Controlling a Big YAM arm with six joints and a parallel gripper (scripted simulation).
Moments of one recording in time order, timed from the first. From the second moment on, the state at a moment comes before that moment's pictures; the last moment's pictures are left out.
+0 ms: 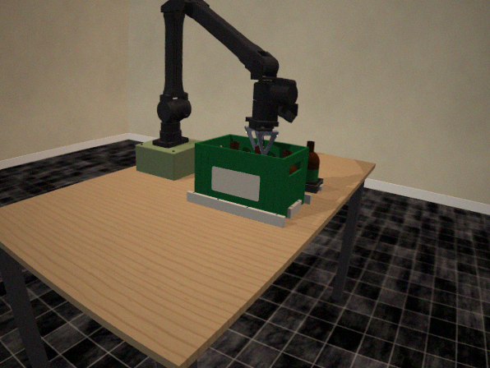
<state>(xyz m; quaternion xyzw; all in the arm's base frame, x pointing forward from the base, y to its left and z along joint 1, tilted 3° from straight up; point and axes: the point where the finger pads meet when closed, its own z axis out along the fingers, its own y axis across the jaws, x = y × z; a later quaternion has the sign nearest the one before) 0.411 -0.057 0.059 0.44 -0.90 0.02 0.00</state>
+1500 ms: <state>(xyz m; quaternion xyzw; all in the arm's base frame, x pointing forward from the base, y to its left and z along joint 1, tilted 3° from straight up) 0.396 -0.055 0.087 0.44 -0.90 0.02 0.01</state>
